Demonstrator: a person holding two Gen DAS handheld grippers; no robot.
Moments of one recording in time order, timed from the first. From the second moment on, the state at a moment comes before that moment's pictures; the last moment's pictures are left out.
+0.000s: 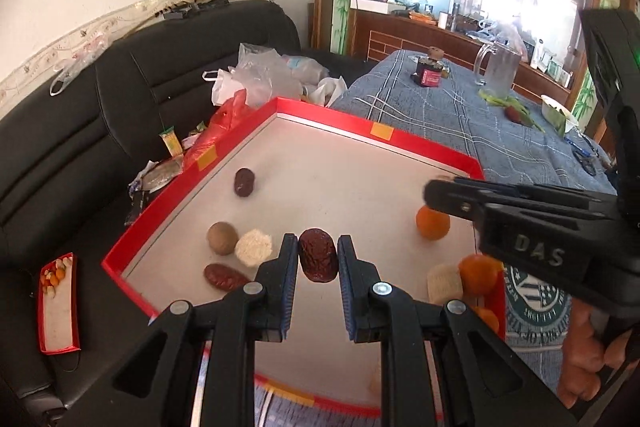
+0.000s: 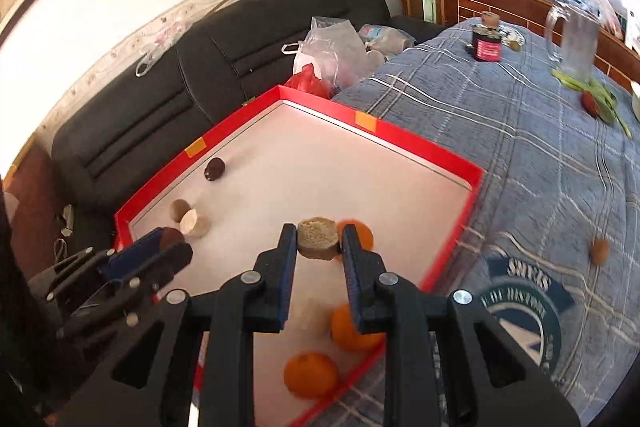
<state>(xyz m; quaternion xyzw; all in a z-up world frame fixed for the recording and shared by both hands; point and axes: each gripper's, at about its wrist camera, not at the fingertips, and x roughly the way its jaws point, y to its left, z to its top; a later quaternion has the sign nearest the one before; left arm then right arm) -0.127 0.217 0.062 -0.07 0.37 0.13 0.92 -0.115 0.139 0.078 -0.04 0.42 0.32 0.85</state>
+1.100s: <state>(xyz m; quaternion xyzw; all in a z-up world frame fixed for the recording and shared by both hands) -0.079 0.224 0.038 -0.07 0.44 0.21 0.87 -0.019 0.156 0.032 -0.04 0.50 0.26 0.83</state>
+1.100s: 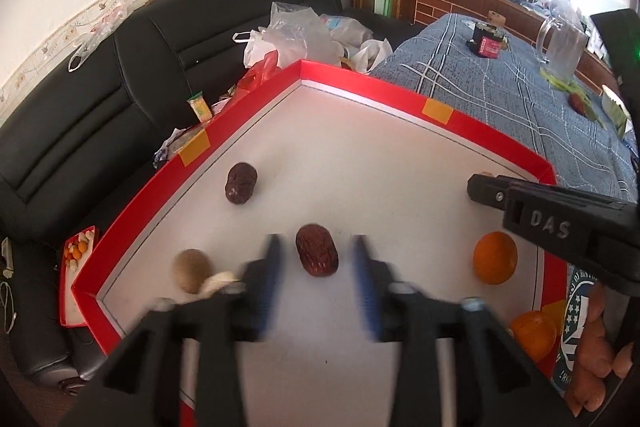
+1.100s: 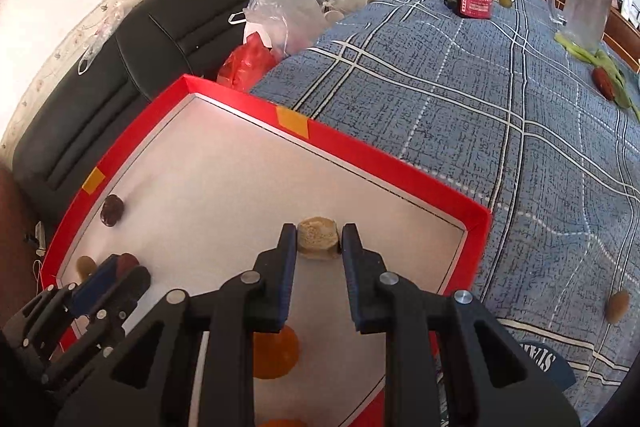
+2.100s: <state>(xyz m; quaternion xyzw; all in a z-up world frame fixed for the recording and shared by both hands) -0.169 0.192 0.134 -0.03 0.28 0.25 0.93 -0.139 0.046 0.145 0.04 0.34 0.29 0.89</state>
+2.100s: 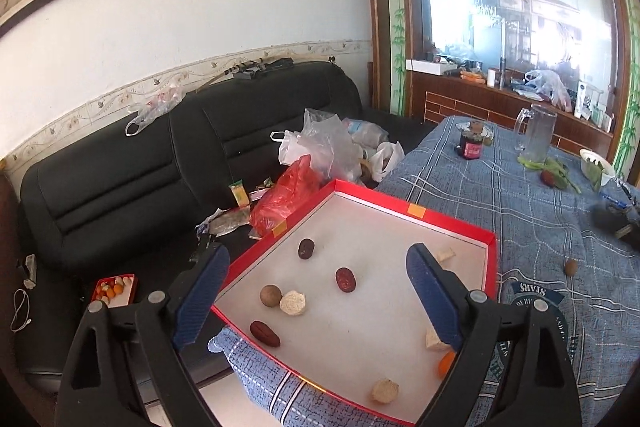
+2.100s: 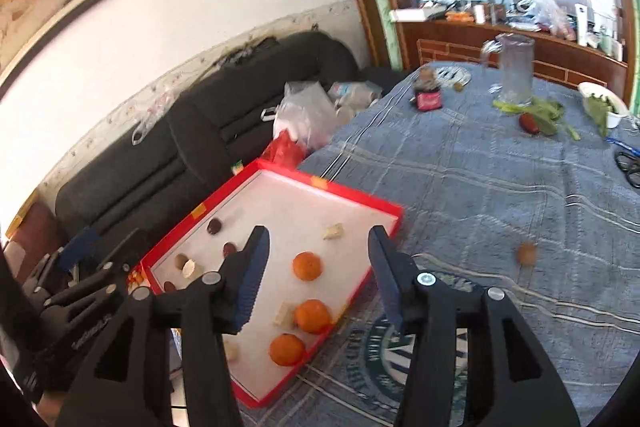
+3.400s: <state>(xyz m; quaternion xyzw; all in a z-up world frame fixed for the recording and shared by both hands) -0.176 0.176 0.136 -0.01 0.24 0.29 0.93 -0.214 -0.015 0.151 0.04 0.22 0.24 0.94</state>
